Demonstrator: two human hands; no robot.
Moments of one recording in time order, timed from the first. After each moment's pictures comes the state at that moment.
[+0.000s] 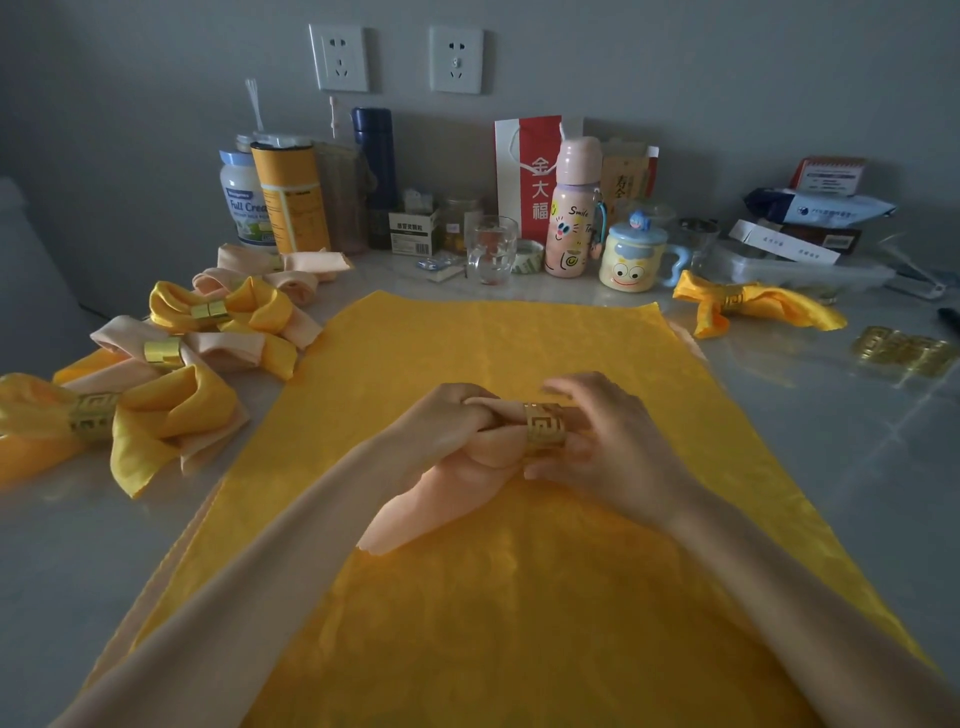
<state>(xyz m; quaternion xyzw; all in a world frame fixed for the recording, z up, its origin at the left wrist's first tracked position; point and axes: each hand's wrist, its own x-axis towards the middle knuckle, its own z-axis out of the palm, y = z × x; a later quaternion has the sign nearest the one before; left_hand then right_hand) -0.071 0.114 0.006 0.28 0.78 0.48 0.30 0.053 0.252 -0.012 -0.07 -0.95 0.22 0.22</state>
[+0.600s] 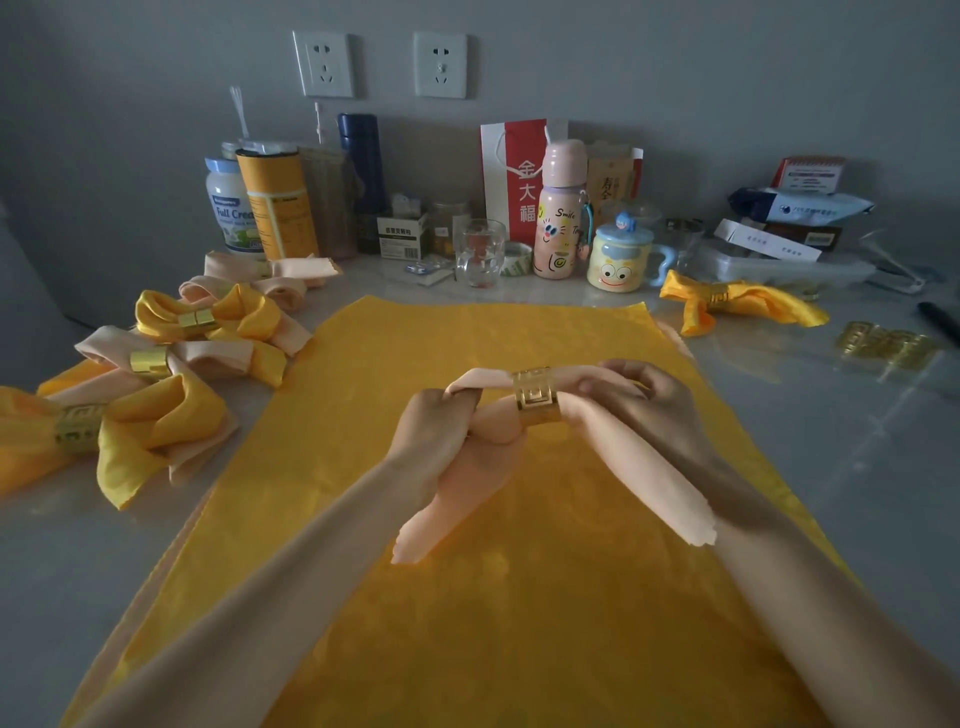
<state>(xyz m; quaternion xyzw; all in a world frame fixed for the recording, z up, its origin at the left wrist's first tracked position) -0.060 0.122 -0.002 0.15 0.77 0.57 0.23 0.061 0.264 0.015 -0.31 -0.71 0.57 0.27</state>
